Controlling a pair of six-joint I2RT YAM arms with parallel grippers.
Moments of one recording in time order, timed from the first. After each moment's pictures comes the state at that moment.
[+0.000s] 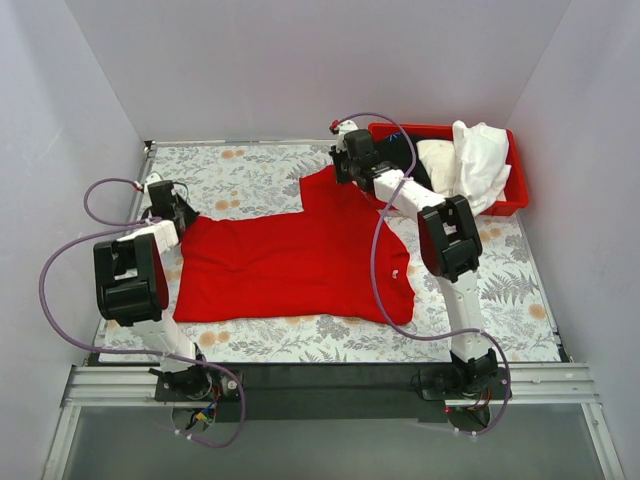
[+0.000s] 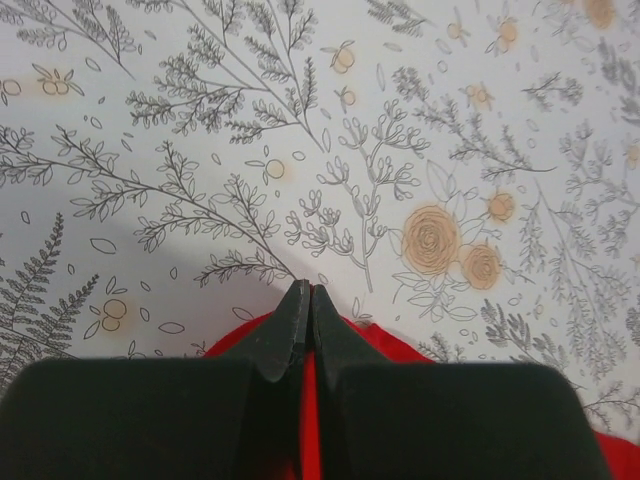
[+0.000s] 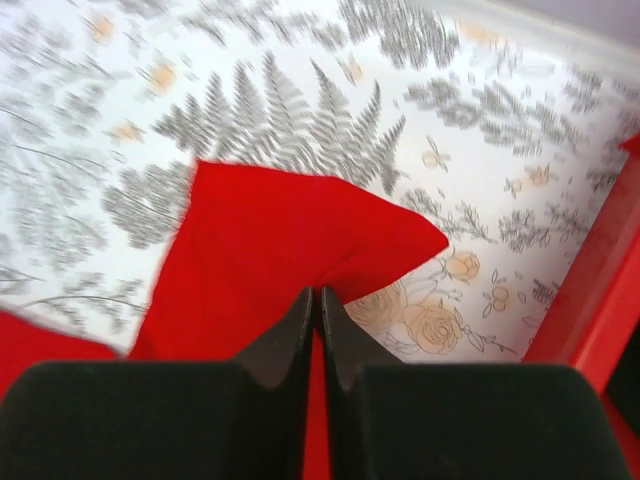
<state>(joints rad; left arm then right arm) 0.19 1.76 0.95 0.16 -0.06 -0.51 0.49 2.30 1.86 -0.13 -0.02 0.08</state>
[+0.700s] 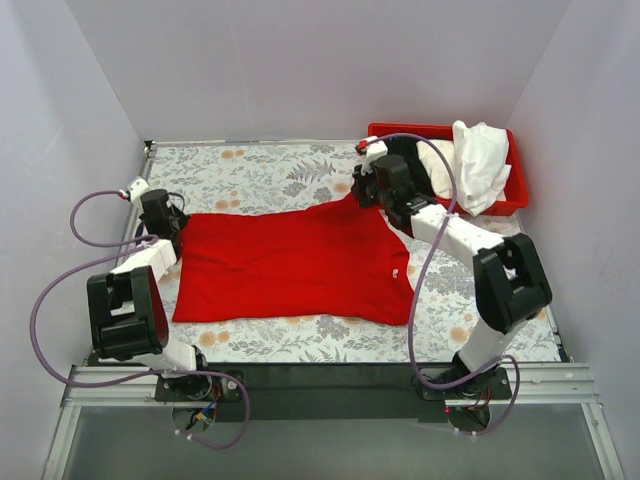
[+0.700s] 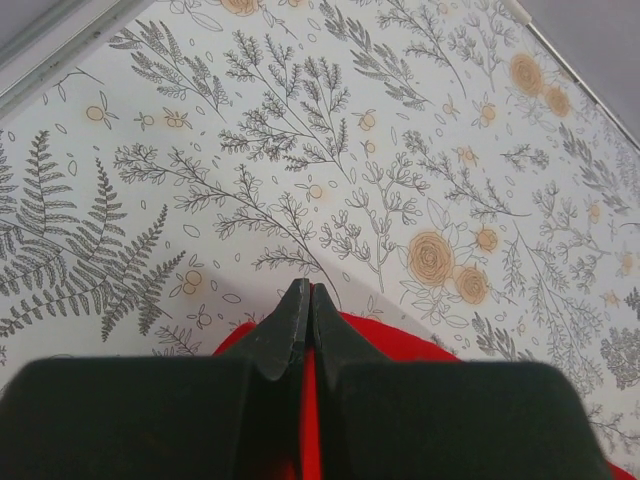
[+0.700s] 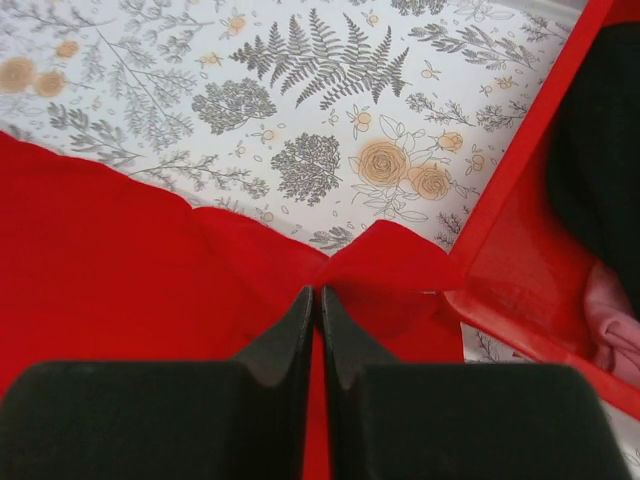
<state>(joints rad) 0.19 1.53 0.79 0.25 -0.20 -0.52 0.52 1.74 1.22 0.08 -0.03 0.09</state>
